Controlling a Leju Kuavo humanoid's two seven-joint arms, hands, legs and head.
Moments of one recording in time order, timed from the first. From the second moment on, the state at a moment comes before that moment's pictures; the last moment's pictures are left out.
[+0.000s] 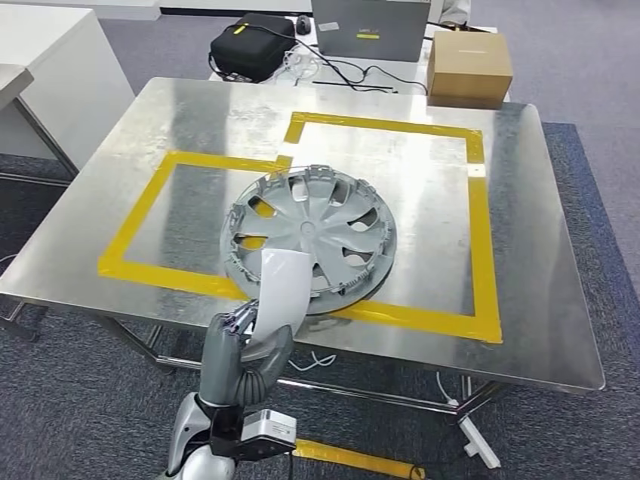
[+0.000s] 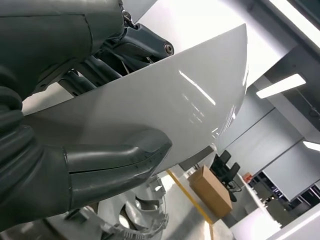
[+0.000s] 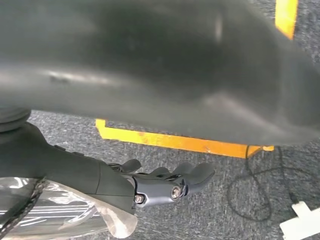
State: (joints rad) left arm 0.11 -0.07 -0.58 -1.69 -0.65 0.69 -0.55; right arm -0.03 0.20 -0.87 -0.22 0.80 -0.29 -0.34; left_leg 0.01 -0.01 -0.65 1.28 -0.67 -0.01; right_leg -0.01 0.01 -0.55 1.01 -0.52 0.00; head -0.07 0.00
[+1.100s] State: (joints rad) left arm -0.68 0.12 -0.48 -1.02 -1.41 0.69 -0.47; right arm -0.13 0.26 -0.79 -0.21 0.93 -0.28 -0.29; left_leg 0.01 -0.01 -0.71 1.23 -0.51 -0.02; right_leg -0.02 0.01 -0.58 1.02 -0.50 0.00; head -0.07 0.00
